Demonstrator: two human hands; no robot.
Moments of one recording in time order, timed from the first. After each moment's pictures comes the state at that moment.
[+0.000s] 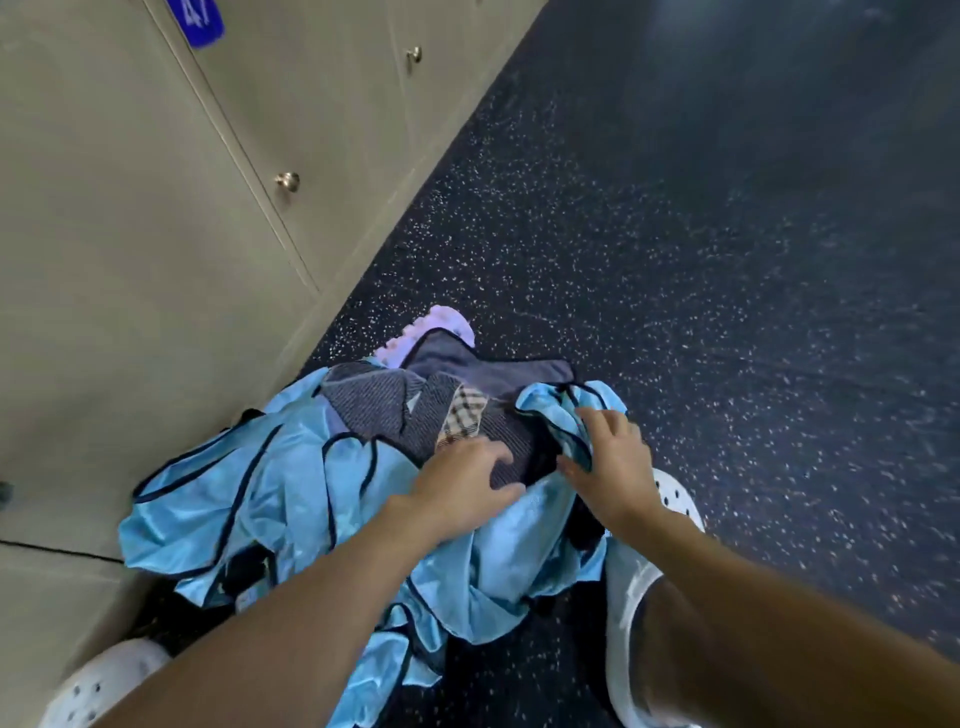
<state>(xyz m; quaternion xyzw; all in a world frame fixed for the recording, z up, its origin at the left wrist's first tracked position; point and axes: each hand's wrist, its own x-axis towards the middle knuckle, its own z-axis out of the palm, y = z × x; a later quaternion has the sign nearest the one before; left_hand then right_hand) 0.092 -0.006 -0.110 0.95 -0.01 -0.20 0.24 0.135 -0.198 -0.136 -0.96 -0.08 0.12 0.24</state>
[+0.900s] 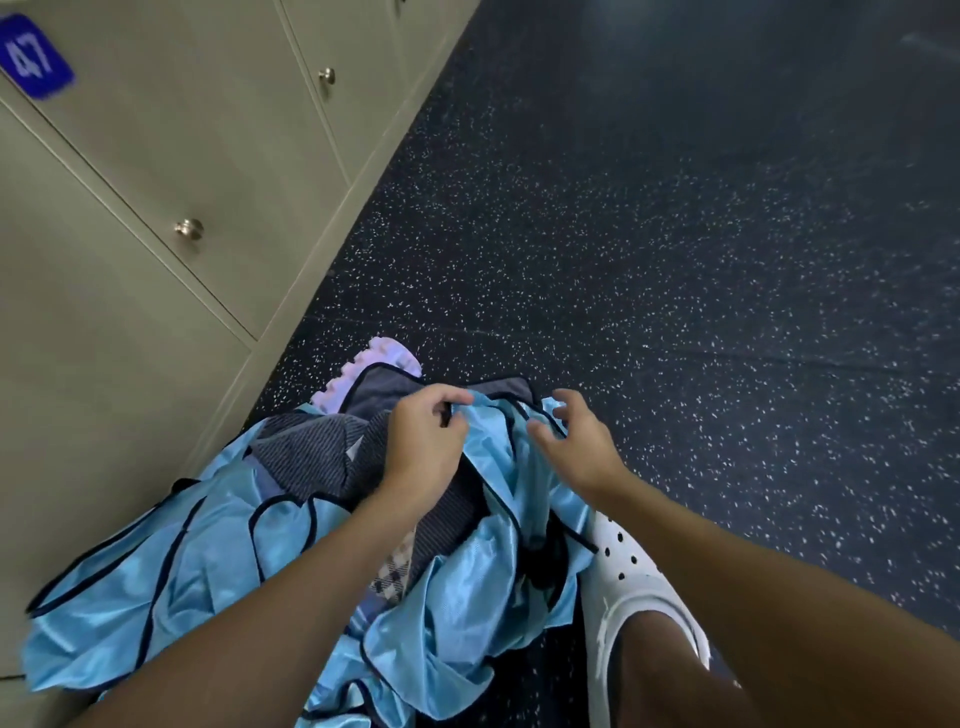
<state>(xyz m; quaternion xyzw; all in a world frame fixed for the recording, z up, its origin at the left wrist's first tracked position) 0.167 -0.040 -0.101 0.87 0.15 0.06 0.46 0.192 -0.210 -0.135 -0.86 0.05 0.16 0.48</state>
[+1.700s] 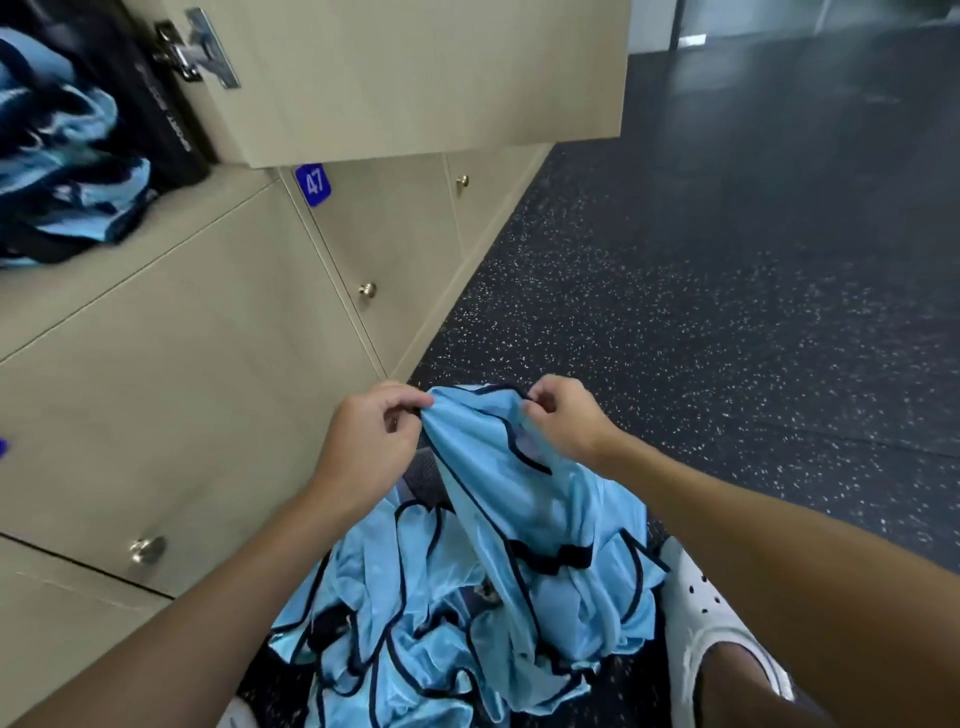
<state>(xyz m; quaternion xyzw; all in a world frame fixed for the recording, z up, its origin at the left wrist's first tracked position) 0.072 0.085 0.045 0.89 0.10 0.18 0.41 0.189 -0.102 -0.018 -0.85 -0.13 0.13 0.49</state>
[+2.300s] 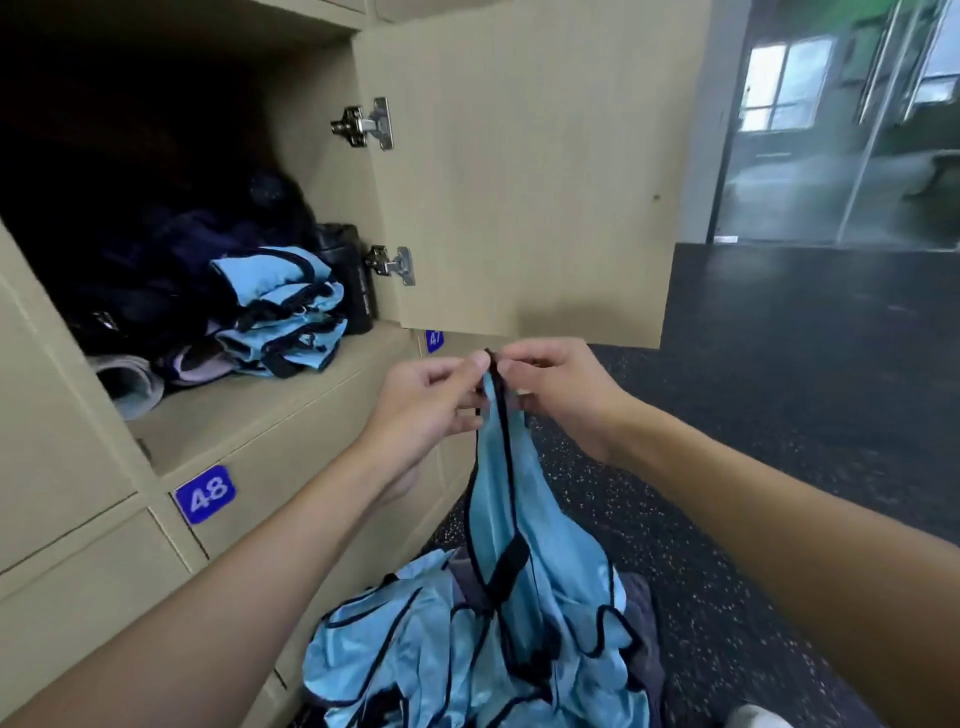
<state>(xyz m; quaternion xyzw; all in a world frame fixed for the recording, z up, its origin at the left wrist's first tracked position) 0.020 0.075 0.245 0.73 0.10 0.18 0.65 0.108 -0.058 0.246 -0.68 -0.32 0.13 0.65</state>
